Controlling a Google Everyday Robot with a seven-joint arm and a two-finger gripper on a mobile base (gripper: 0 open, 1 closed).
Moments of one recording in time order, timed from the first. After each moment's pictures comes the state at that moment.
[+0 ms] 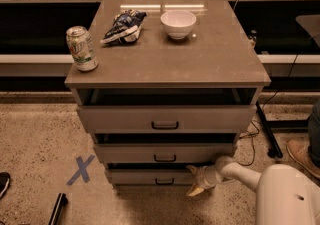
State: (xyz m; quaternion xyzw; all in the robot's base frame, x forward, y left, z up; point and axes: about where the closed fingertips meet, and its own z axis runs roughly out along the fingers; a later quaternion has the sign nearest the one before) arm 0.567 -0.156 0.176 -0.68 0.66 0.15 0.28
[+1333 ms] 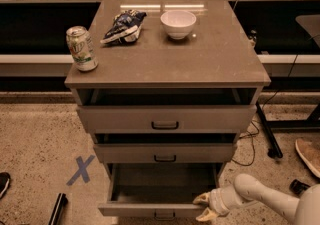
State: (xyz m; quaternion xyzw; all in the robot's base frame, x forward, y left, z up) arm 0.442 -0.175 0.213 -0.67 0.64 0.25 0.26
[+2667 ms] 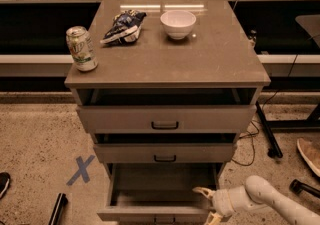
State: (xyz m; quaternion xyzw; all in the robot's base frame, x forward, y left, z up) arm 0.417 -0.164 0.271 -0.64 0.60 0.34 0.34
